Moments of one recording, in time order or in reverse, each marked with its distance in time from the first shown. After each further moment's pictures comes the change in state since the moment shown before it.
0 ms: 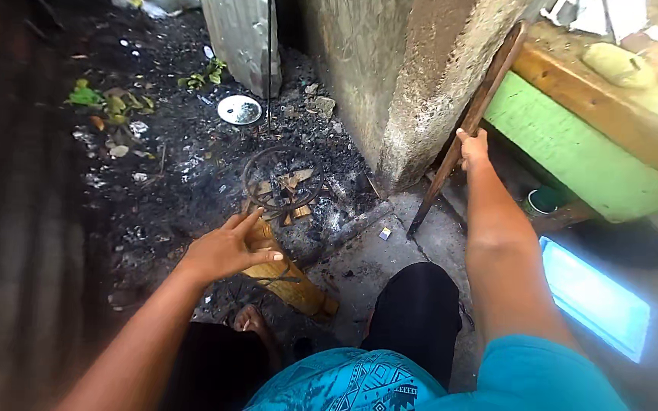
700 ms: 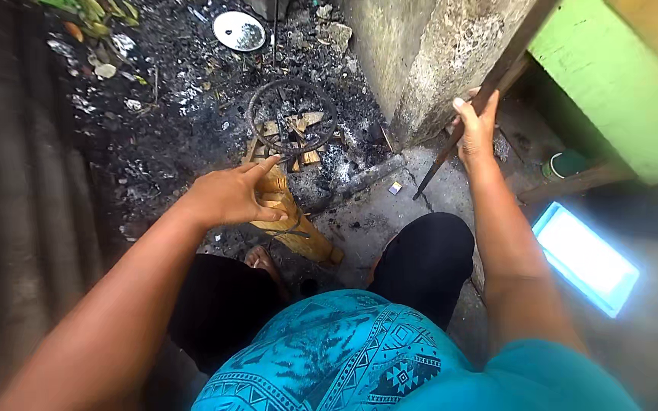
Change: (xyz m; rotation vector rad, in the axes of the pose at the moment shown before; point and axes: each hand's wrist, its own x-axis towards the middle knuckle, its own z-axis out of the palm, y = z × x) left_hand -0.037 0.002 -0.007 0.124 -0.093 0.129; right_hand -0.163 0.010 0.023 0.232 -0.271 -0.453
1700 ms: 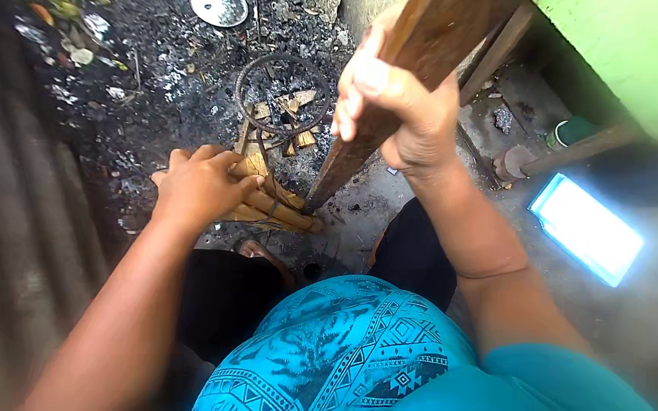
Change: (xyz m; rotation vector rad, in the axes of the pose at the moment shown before) left_hand -0.033 0.003 0.013 -0.016 0.250 -0.214; right_hand -0.128 -0.183 0.119 0.917 -0.585 -0.084
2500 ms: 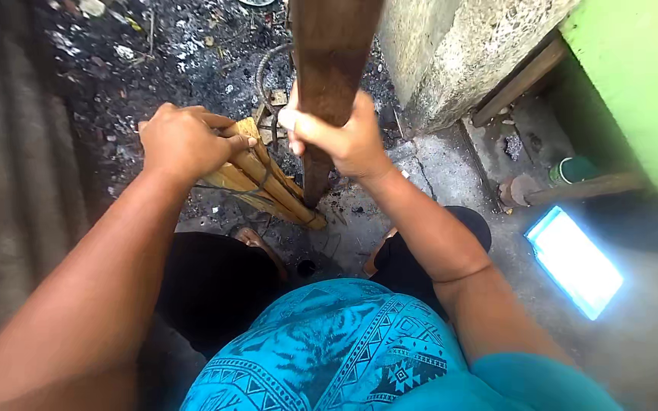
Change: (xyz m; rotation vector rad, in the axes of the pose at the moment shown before) left_hand 0.039 -0.049 -0.011 -0.112 0.059 -0.161; right_hand 0.015 0.105 0.033 -0.247 -0.092 0.109
